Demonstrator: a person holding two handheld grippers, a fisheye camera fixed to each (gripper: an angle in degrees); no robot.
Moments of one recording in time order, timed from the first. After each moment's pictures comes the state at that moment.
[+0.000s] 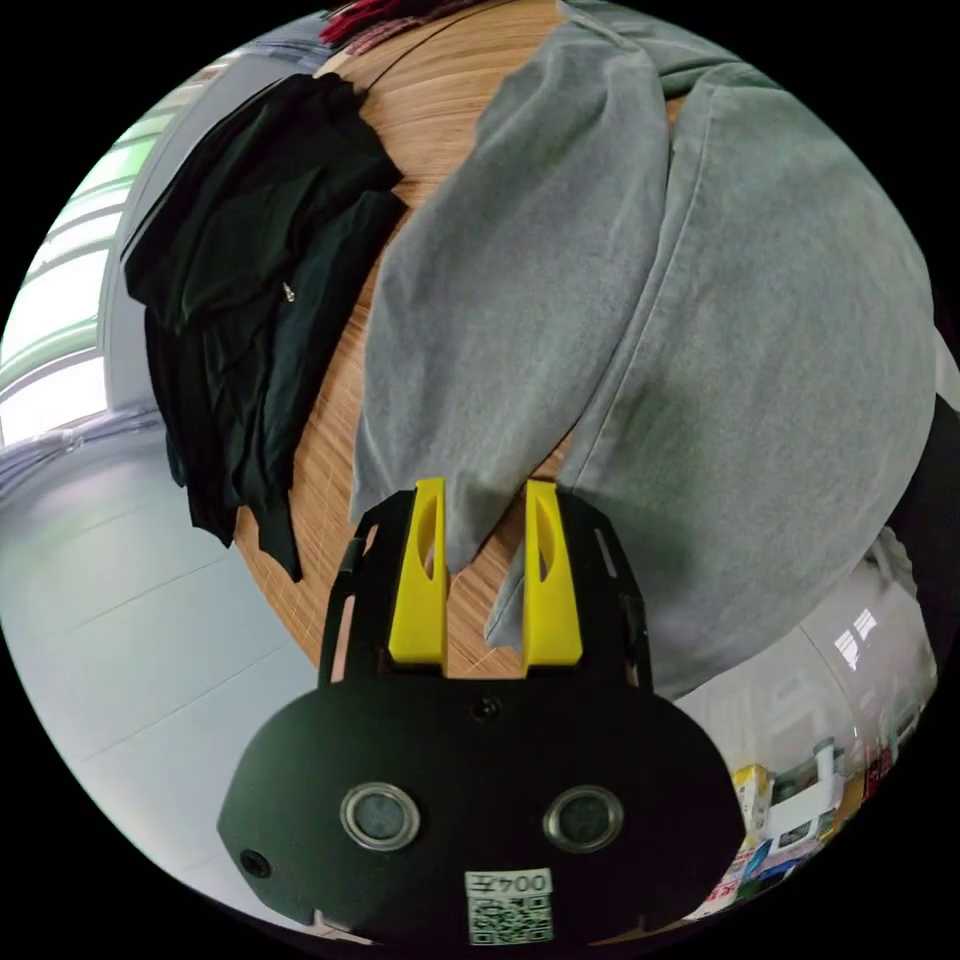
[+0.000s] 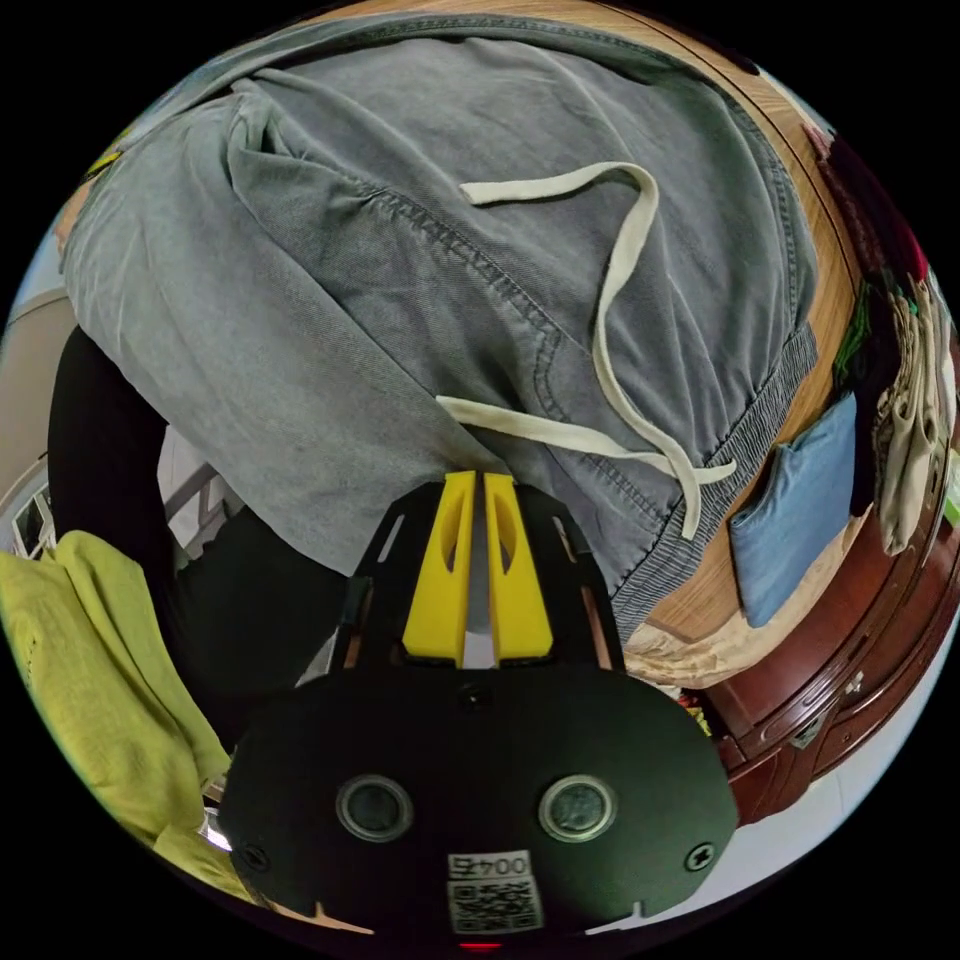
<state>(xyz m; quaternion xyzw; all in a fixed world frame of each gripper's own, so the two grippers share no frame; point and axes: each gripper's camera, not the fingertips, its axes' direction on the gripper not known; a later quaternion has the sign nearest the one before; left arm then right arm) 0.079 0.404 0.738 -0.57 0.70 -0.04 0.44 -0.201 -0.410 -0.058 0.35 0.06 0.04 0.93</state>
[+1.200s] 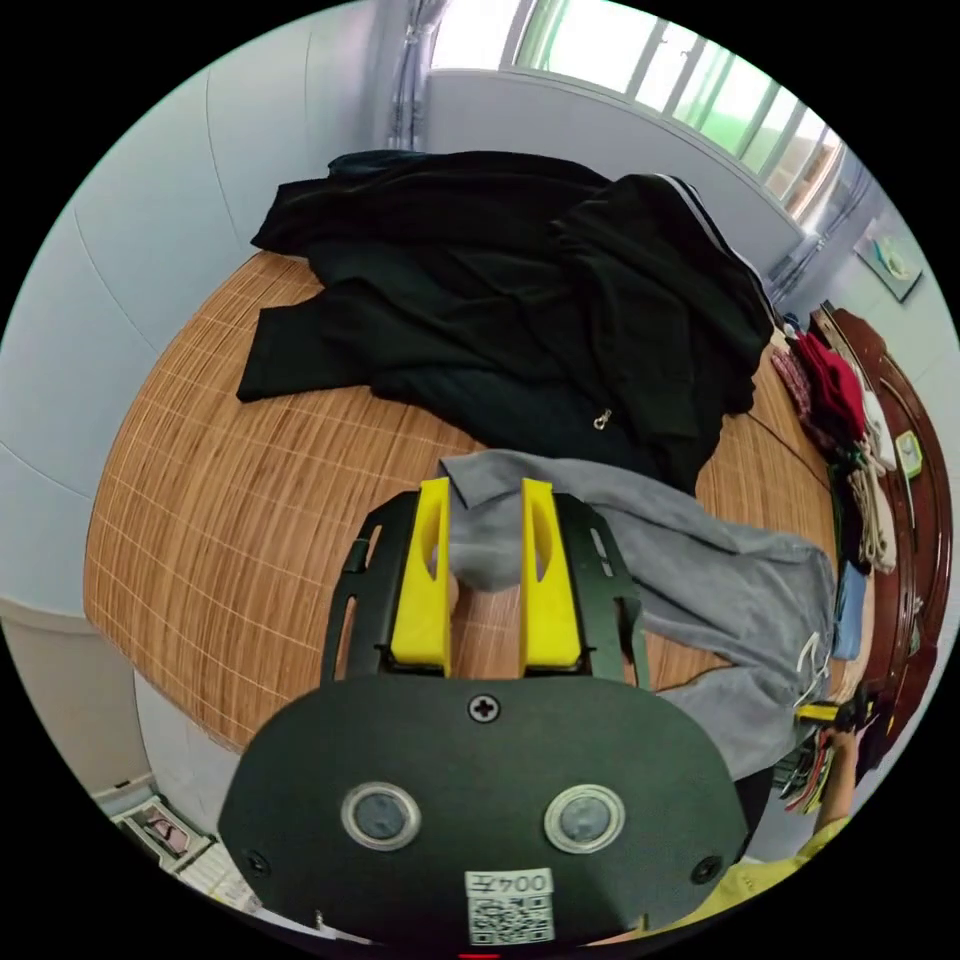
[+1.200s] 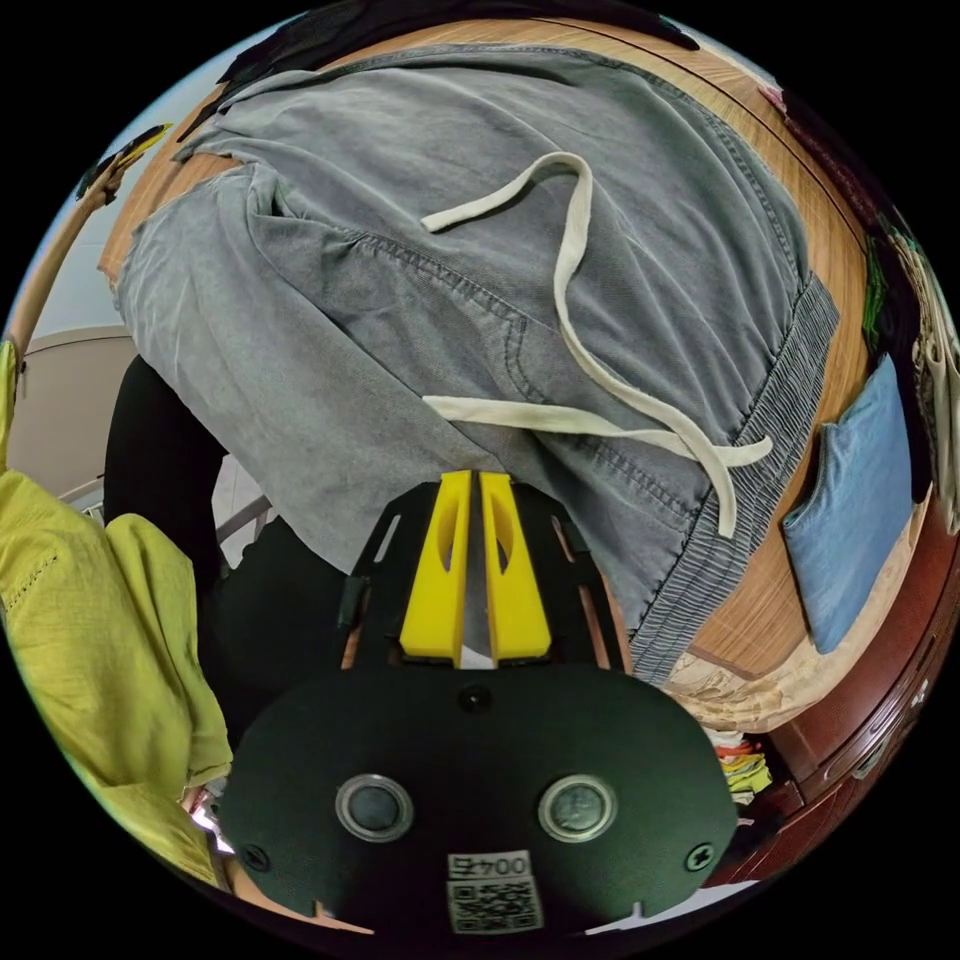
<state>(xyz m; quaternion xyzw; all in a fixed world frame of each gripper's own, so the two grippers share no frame) -0.041 0.864 0.719 -0.76 0.33 -0.51 0.23 -0.096 -0.383 -0.028 0.44 -0.05 0.01 0.90</state>
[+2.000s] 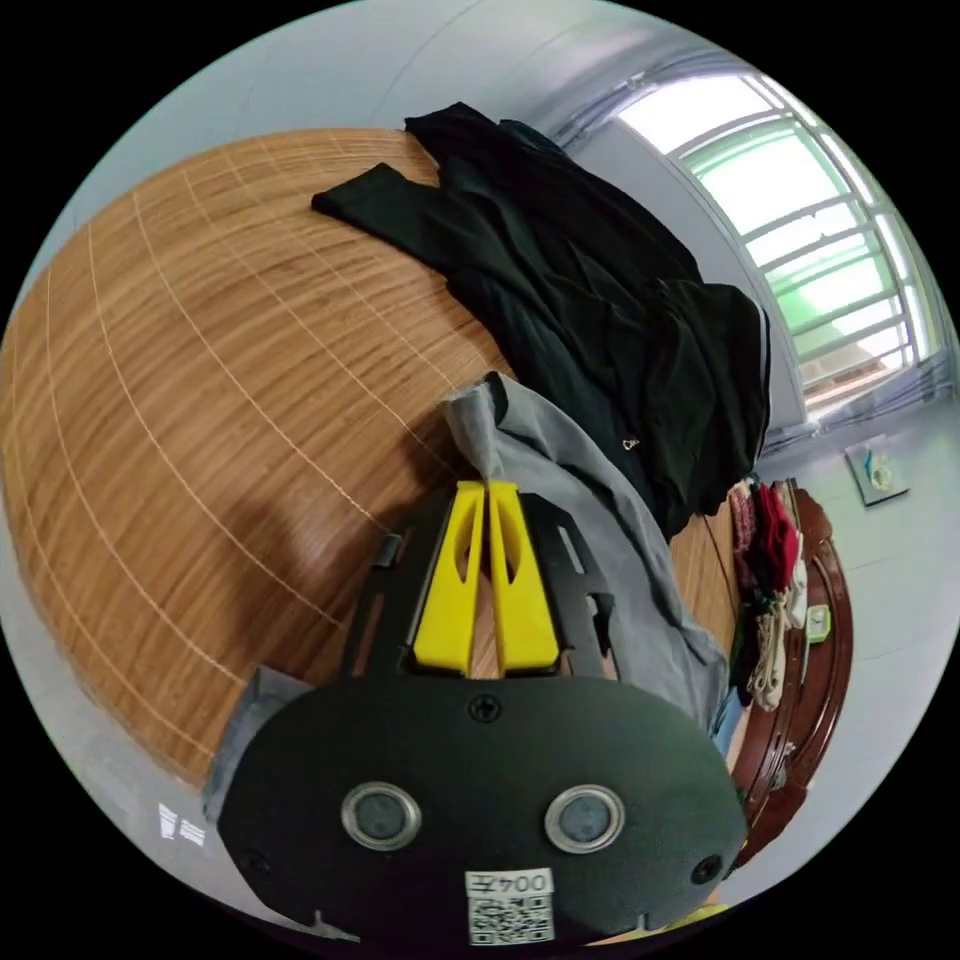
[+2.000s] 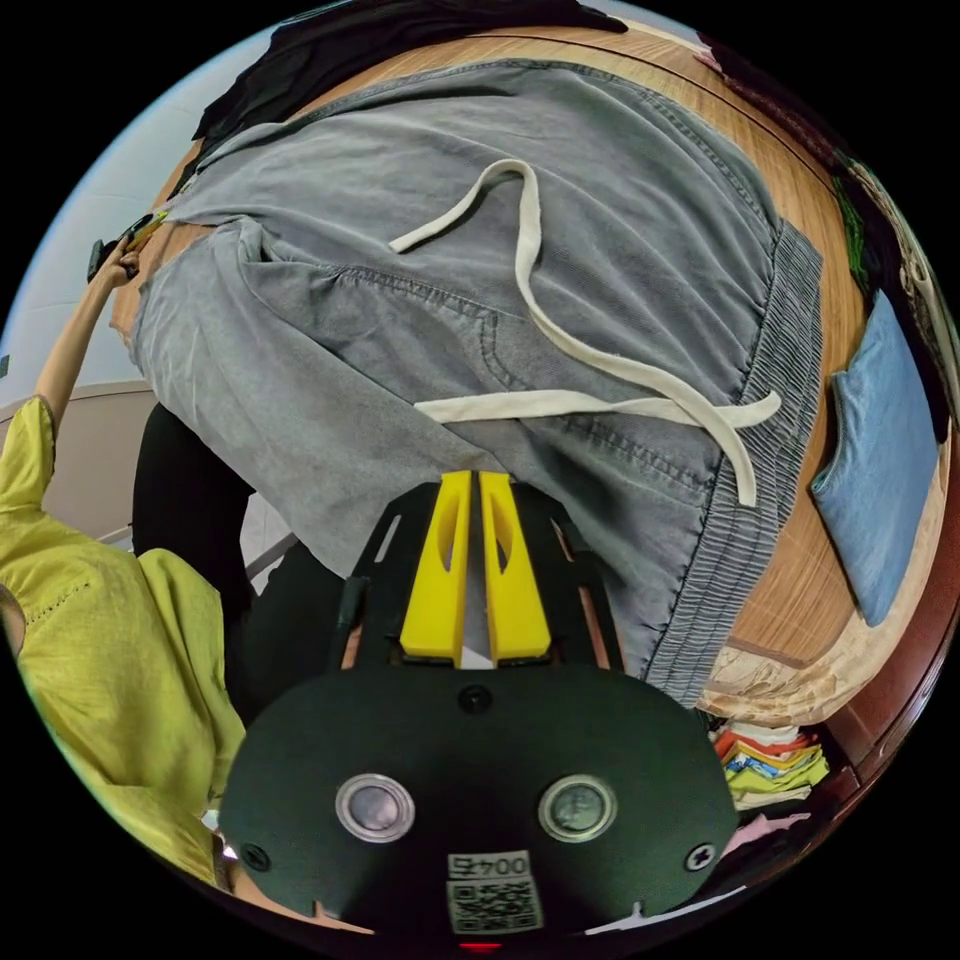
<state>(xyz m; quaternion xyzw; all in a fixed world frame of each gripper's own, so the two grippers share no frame) -0.102 0.967 0.507 -0.73 0.16 -0.65 0.10 -0.051 -0.366 -0.016 0.47 -0.11 0.04 0.87</state>
